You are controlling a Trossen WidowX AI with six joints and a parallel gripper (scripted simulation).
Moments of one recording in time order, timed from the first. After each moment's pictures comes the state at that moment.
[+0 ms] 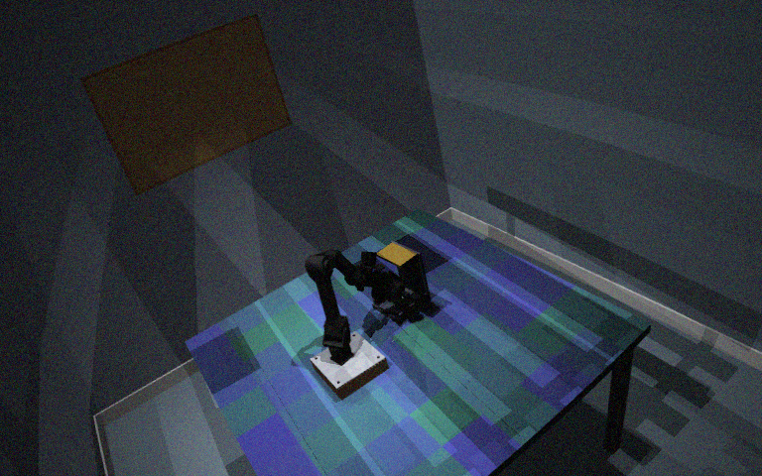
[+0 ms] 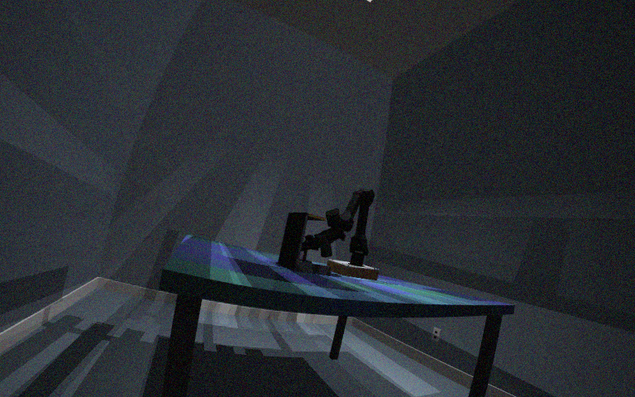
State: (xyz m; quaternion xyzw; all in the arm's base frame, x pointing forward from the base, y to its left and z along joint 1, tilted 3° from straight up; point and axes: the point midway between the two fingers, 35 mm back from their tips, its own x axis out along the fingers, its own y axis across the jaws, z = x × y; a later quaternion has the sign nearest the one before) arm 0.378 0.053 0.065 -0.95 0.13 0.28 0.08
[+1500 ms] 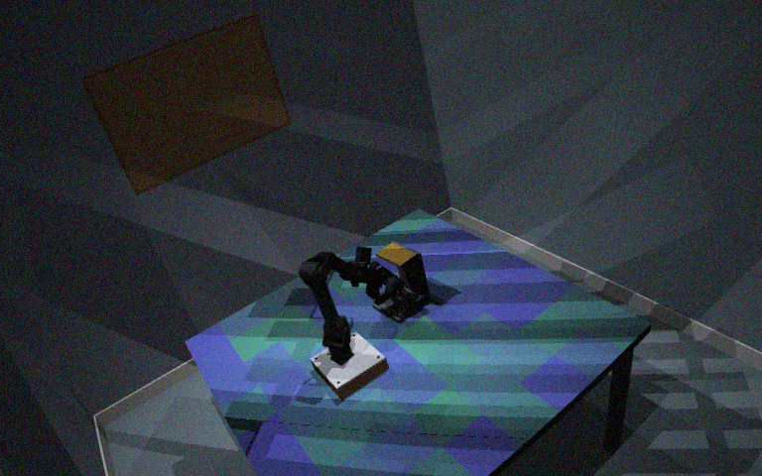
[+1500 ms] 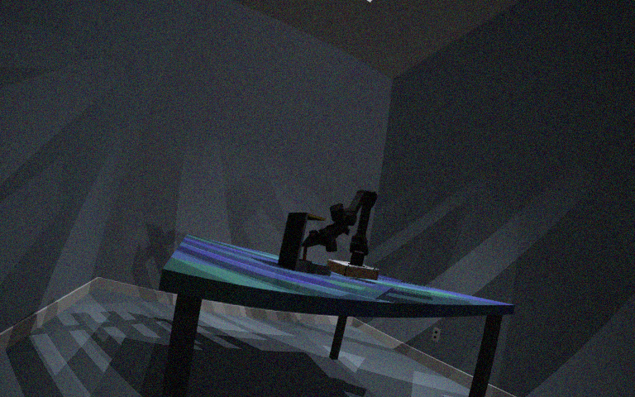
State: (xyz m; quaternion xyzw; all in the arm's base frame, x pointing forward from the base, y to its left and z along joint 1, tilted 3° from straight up) arm 0.360 0.058 0.089 -0.94 0.13 0.29 0.07
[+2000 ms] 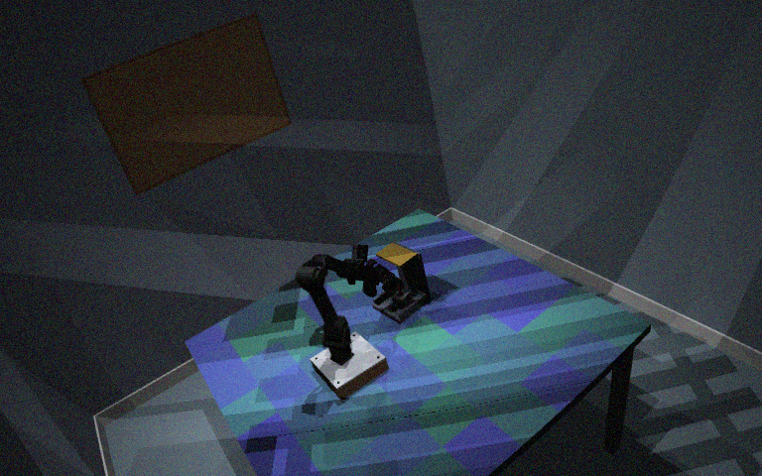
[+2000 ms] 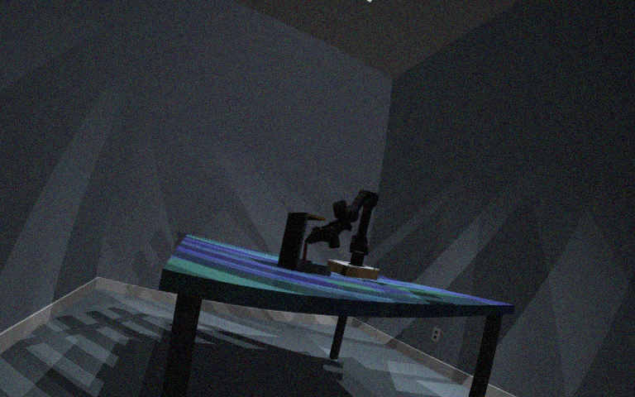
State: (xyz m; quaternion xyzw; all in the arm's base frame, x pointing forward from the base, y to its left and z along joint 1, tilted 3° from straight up) arm 0.349 0.059 0.106 -0.94 0.13 0.30 0.07
